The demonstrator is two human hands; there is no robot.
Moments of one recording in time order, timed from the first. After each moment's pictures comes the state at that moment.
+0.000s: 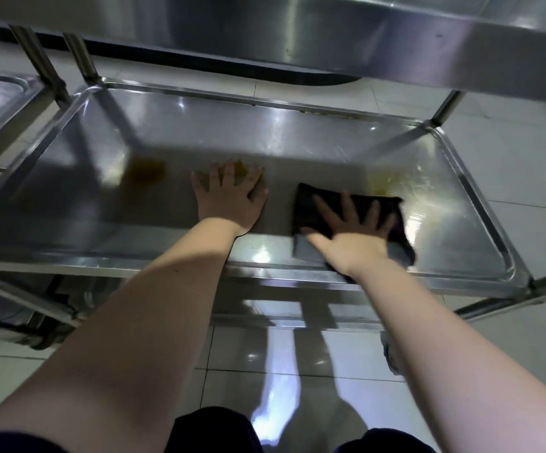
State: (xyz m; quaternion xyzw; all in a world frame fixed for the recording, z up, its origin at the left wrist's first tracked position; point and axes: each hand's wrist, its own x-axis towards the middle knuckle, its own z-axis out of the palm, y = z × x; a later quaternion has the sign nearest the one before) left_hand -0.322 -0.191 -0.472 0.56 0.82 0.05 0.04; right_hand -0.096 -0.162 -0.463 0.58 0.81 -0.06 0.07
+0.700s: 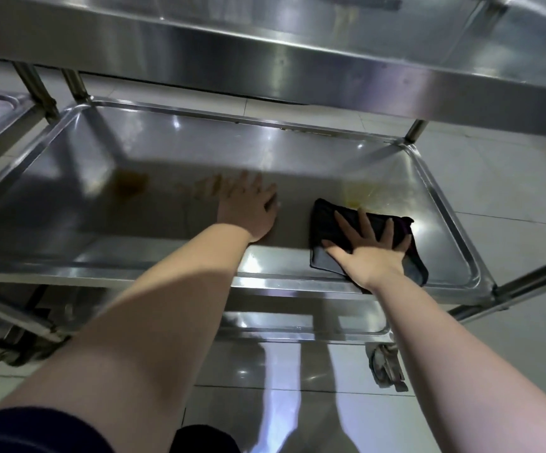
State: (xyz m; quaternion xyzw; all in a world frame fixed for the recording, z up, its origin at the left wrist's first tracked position) left_hand -0.272 -0.163 -0.459 0.64 0.77 0.06 0.06; right_hand -0.026 -0.145 -0.460 0.62 0.78 -0.07 0.07
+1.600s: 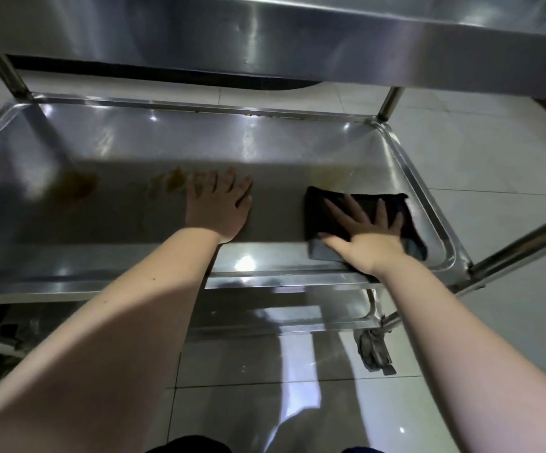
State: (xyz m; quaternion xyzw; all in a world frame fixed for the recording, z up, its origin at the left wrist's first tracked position) left_hand -0.256 -0.154 -0.476 0.64 0.77 0.03 0.02; right_hand 0.023 -0.121 -0.458 0.57 0.81 -0.08 0.07
